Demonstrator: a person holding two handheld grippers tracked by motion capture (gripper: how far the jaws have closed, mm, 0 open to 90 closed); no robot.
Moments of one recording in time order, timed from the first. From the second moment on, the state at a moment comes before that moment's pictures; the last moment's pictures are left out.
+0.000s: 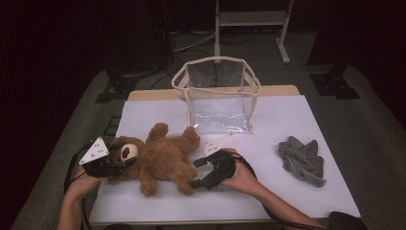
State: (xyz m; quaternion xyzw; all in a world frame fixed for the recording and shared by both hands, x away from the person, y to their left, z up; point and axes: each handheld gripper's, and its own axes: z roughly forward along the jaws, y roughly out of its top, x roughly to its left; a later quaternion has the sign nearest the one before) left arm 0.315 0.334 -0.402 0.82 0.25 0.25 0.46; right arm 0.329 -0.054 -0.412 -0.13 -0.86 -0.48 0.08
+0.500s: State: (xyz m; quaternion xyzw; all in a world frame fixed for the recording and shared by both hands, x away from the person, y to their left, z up) left arm 0.310 0.333 -0.399 0.82 0.23 0.26 0.46; right arm 0.330 -0.025 -0.419 -0.15 -0.88 -0.45 0.10
